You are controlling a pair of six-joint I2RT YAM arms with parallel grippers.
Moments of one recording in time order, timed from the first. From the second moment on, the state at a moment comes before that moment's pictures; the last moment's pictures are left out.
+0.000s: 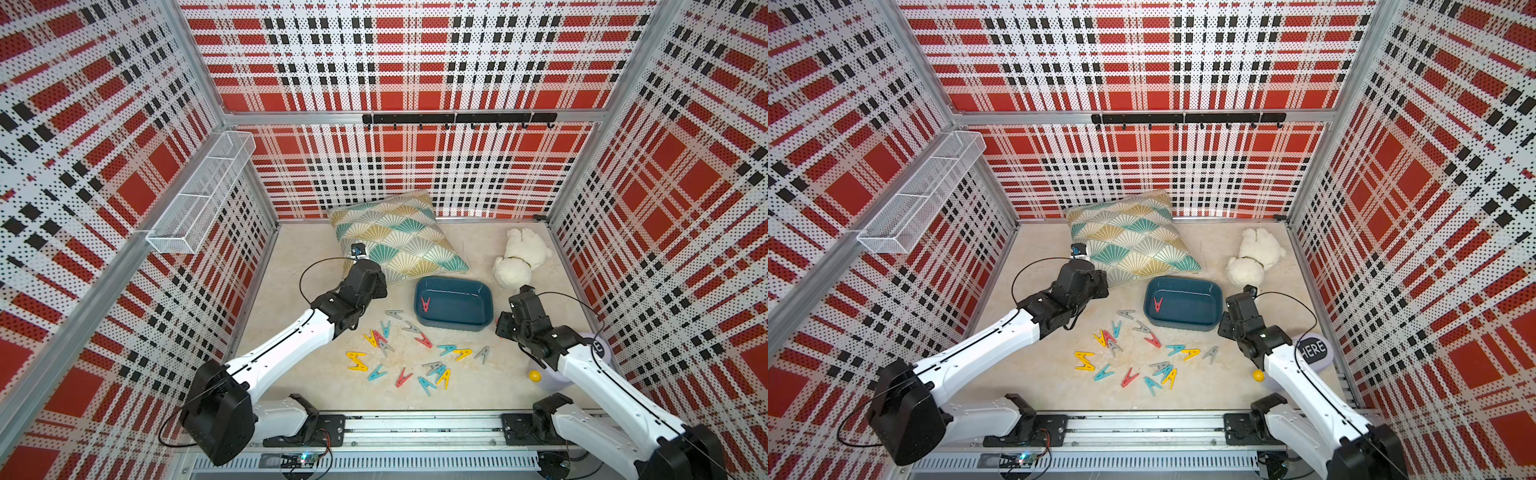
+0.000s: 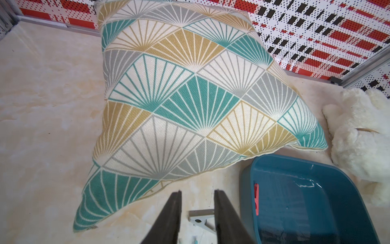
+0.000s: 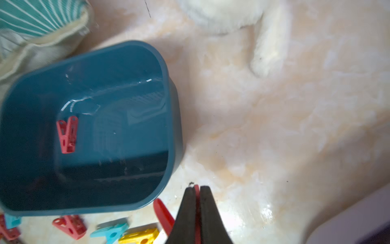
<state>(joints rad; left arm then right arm) -0.61 1.29 0.93 -0.26 -0.35 -0.54 0.36 0.90 0.60 -0.58 0.21 0.61</state>
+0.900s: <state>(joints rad) -0.62 1.21 0.89 -0.28 -0.40 -0.58 0.49 1.75 1.08 -0.45 0.32 0.34</state>
